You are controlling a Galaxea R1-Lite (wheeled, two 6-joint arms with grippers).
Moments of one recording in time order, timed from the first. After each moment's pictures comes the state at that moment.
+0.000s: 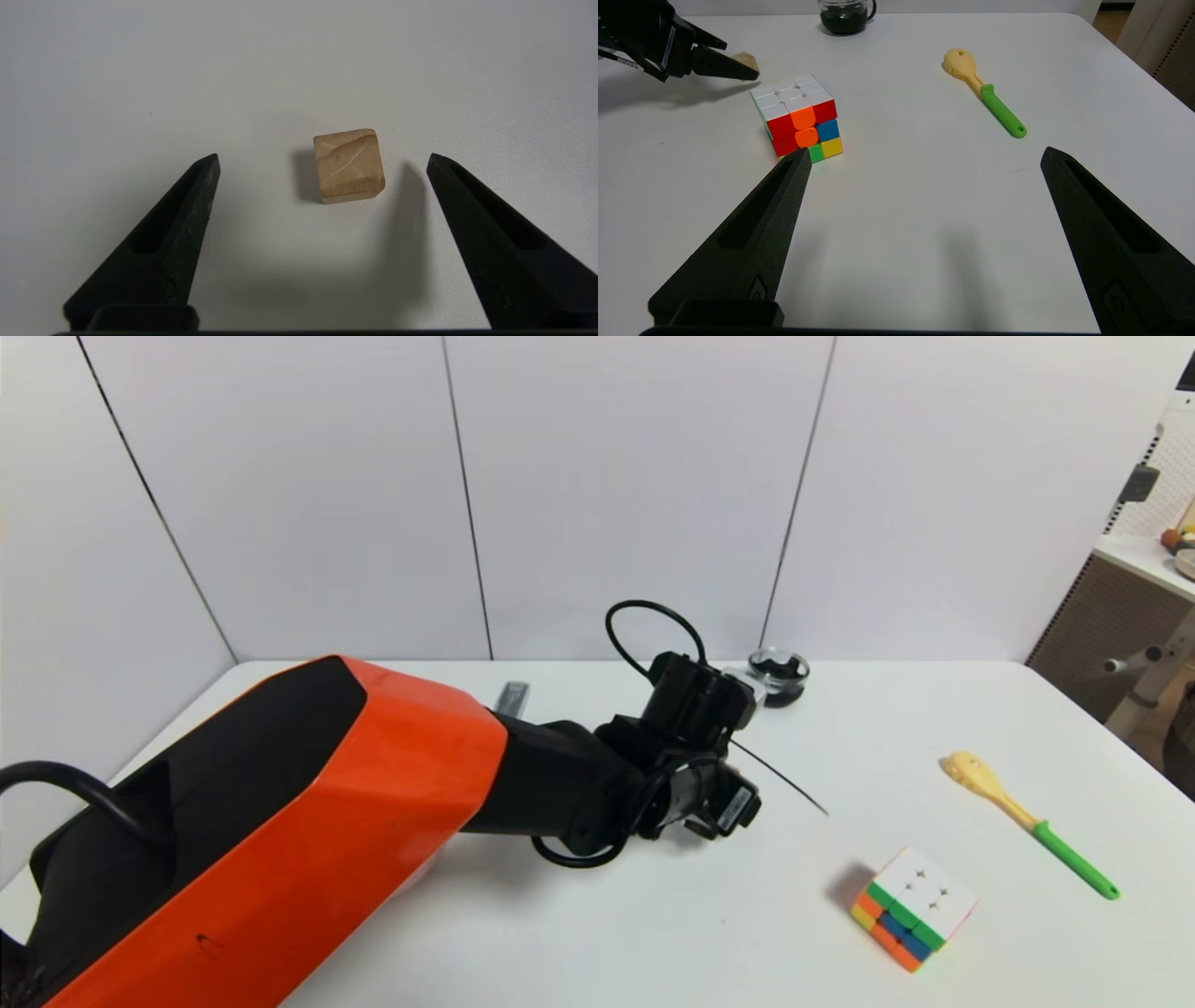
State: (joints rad) left arm -0.88 2.29 -1.60 -0.17 0.15 0.07; right arm 0.00 0.00 0.00 0.00 0.01 0.00
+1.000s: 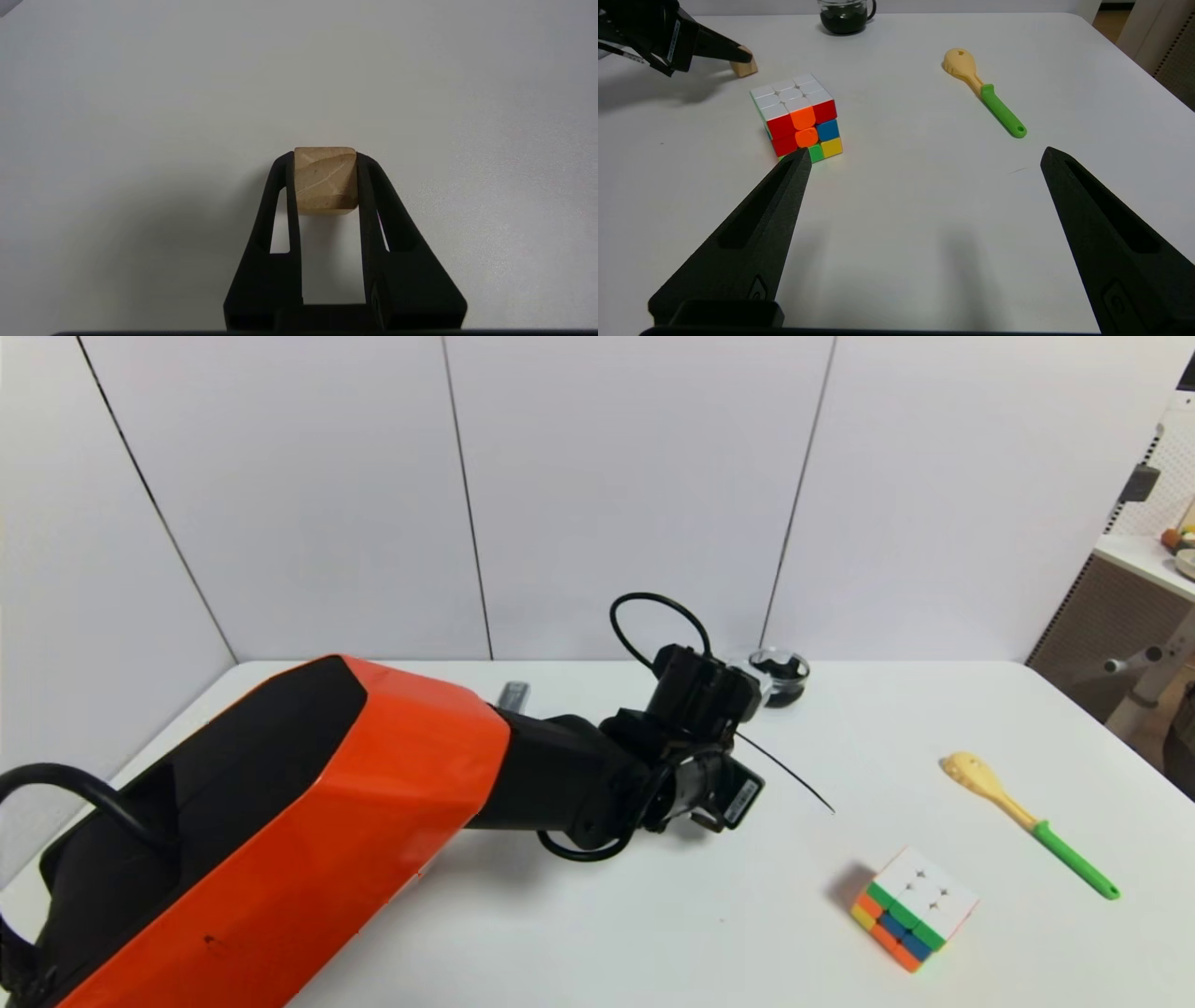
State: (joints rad) left arm -0.88 2.30 -1.63 -0.16 0.14 0.07; right arm 0.00 0.00 0.00 0.00 0.01 0.00
